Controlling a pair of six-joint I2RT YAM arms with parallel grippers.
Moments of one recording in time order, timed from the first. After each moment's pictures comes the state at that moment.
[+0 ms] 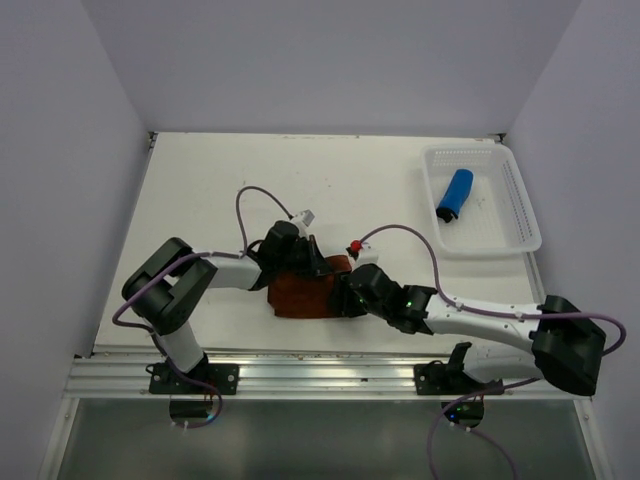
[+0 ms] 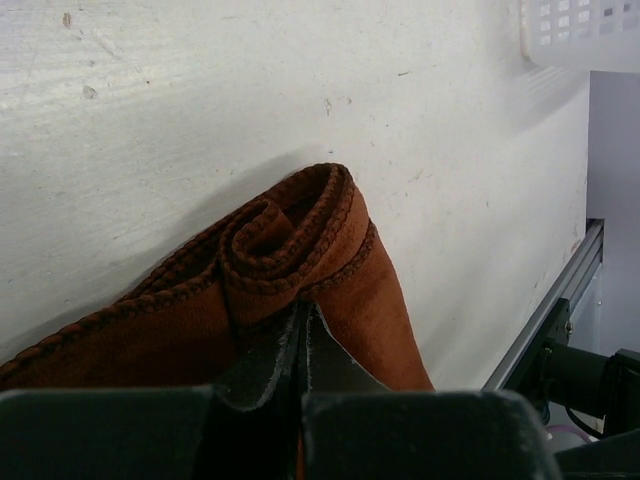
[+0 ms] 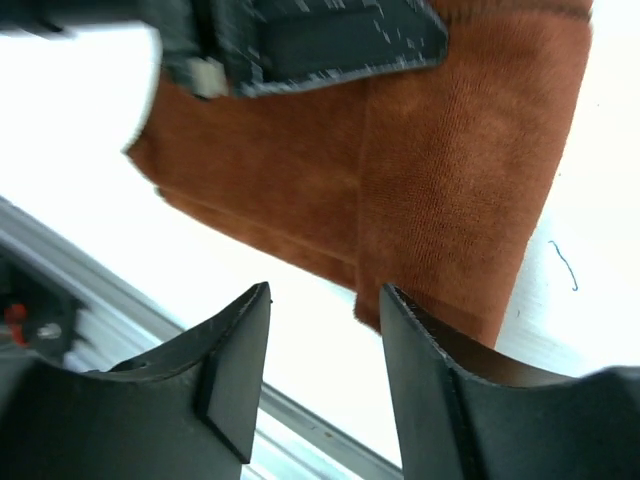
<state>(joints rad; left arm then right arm) -0.66 1.73 0.71 0.39 0.31 -0.78 1.06 1.26 0.59 -0.08 0.21 0.81</state>
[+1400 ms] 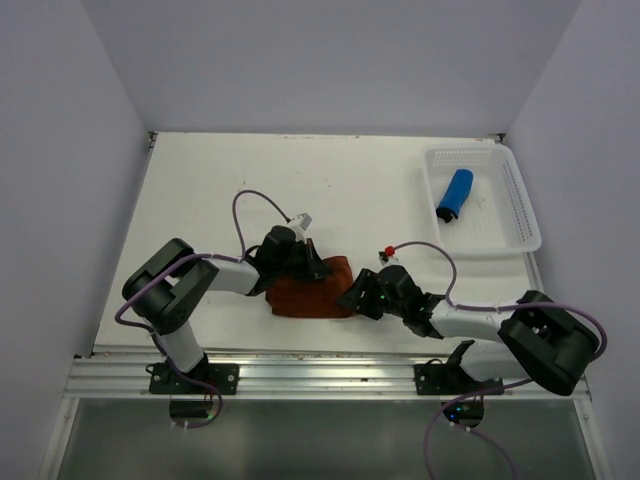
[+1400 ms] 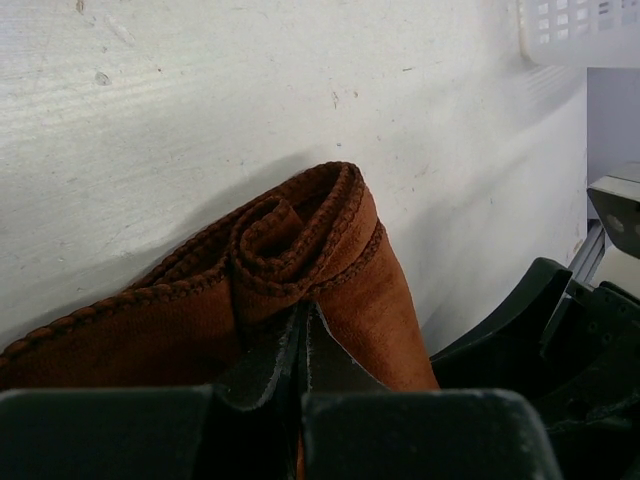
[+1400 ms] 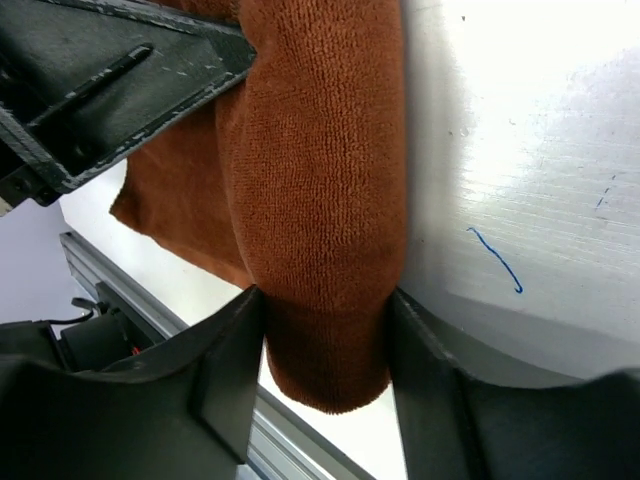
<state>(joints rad) -0.66 1.73 0.64 0.49 0.30 -0.78 0.82 1.29 0.30 0.33 -0.05 1.12</state>
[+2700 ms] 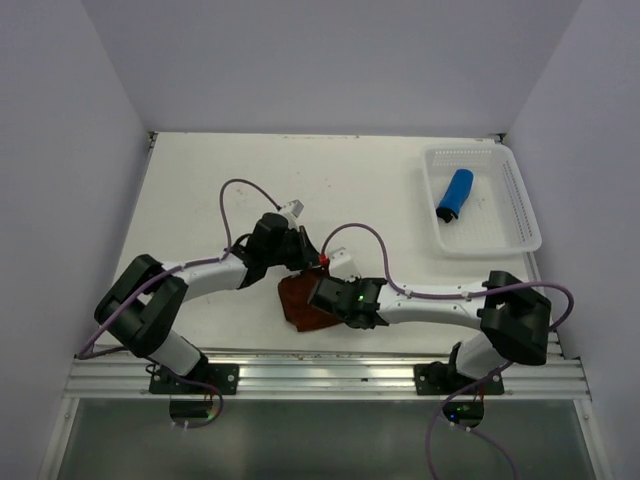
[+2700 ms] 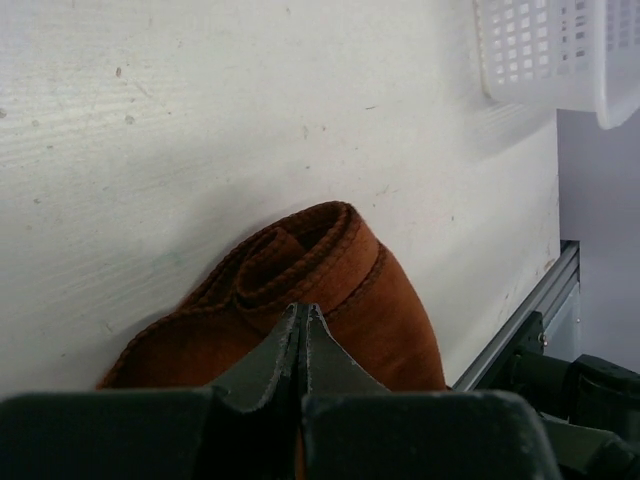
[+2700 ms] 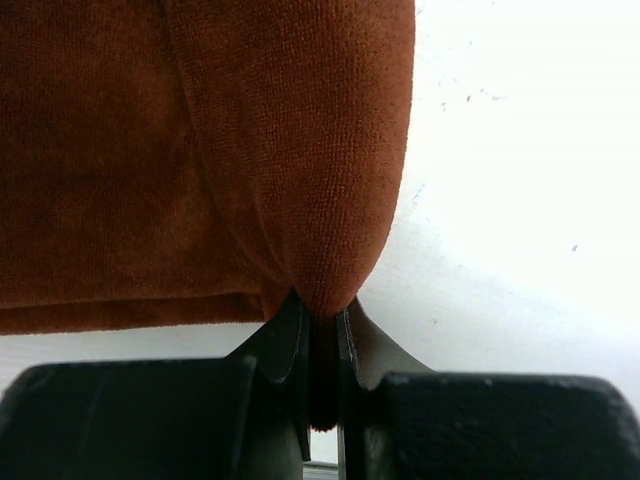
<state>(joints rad) -0.62 1.56 0.70 0.24 0.28 -0.77 1.20 1.53 0.90 -0.64 0.62 0.68</state>
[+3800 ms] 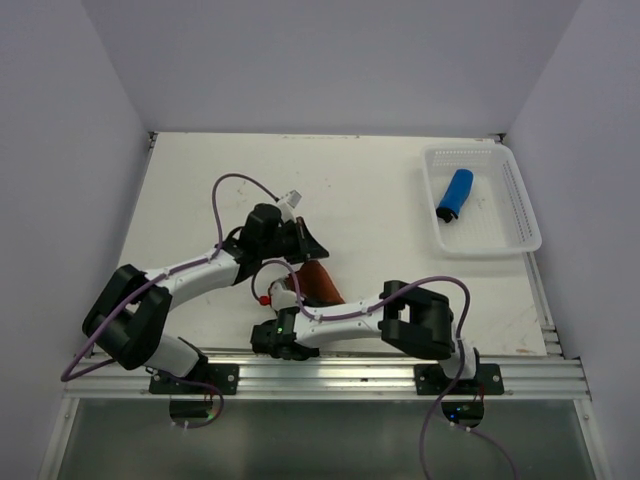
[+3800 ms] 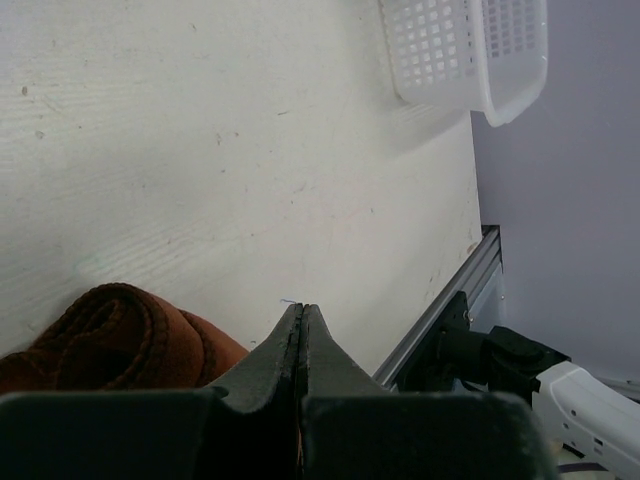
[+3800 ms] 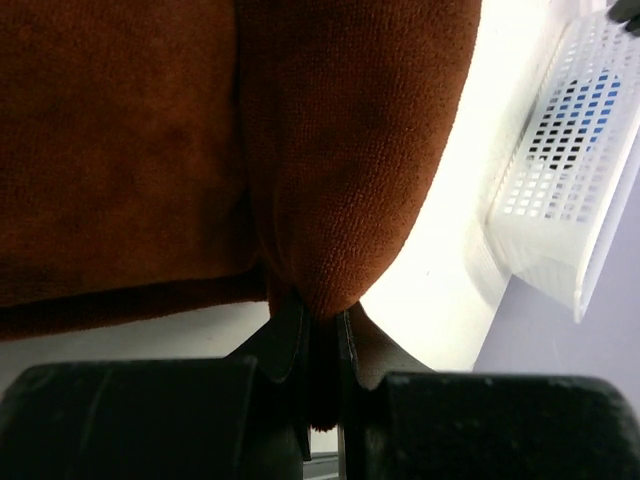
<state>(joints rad) -0.60 1.47 0.77 0.18 0.39 -0.84 1.45 2.06 1.40 -1.10 0.96 0.62</state>
